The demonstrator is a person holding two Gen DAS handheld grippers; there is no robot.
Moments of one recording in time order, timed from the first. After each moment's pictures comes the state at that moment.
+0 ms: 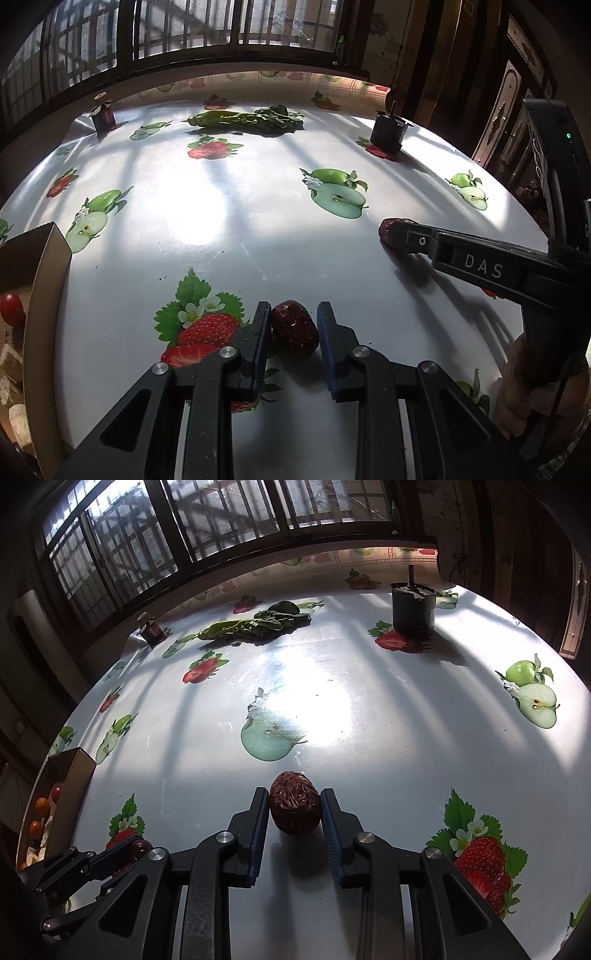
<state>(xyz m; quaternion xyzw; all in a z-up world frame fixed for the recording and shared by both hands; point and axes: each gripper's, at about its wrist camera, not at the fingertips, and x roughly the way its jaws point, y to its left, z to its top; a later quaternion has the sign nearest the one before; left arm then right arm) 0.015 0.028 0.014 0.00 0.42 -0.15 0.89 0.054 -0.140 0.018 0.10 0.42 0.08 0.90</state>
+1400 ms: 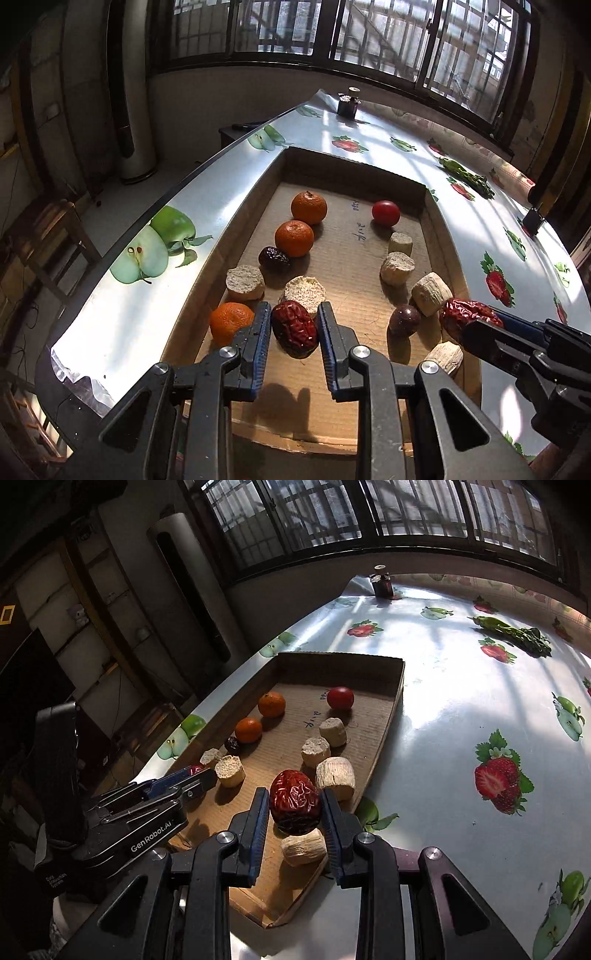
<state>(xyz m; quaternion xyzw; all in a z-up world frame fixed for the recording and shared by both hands) -0.137 0.322 0.041 -0.12 0.40 0.11 0.90 -0.094 0.147 0.068 0.01 0.41 0.35 0.84</state>
